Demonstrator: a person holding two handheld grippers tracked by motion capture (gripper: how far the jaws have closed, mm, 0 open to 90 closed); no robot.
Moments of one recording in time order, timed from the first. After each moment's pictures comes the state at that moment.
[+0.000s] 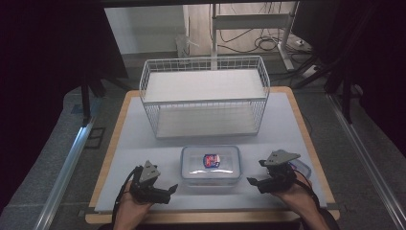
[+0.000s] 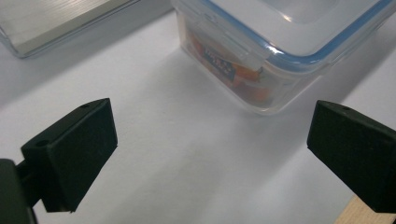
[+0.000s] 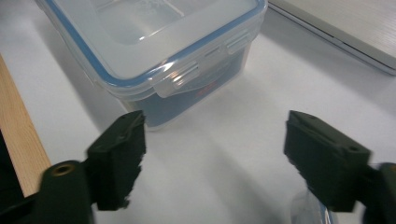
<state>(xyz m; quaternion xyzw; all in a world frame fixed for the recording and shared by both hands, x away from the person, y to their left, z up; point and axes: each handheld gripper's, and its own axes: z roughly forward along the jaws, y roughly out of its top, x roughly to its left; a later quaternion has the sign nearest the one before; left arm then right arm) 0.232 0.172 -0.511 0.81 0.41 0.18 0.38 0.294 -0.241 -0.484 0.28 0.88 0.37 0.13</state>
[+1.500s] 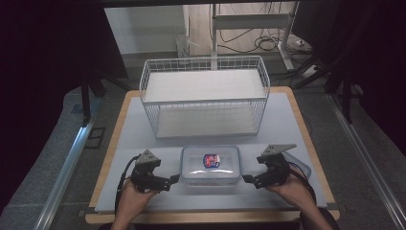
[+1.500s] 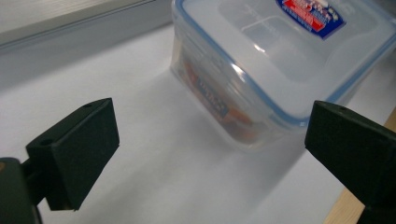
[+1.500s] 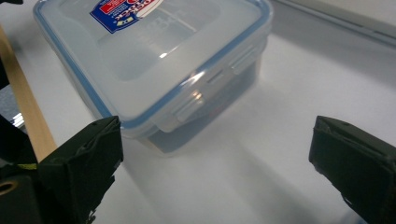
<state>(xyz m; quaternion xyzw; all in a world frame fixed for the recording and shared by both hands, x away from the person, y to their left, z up) 0.267 0.178 -0.499 0.78 0.45 0.07 0.42 0.314 -0.229 -0.483 0.33 0.86 0.39 0.05</state>
